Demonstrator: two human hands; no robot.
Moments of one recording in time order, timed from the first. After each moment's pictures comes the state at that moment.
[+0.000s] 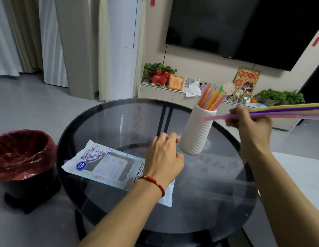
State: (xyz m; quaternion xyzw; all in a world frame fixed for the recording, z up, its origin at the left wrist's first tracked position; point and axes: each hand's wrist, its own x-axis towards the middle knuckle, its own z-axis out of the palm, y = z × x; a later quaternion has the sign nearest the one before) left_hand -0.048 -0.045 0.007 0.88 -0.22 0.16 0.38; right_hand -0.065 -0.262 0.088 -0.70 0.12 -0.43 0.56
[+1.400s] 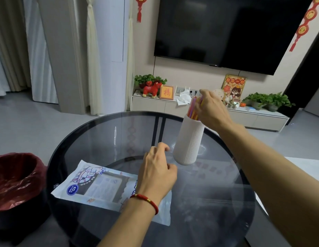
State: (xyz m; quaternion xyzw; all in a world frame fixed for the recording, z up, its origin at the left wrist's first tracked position) left_hand -0.036 -0.043 0.004 0.85 -0.22 0.15 0.45; right_hand 0.021 -0.246 0.135 -0.95 0.07 -0.29 0.12
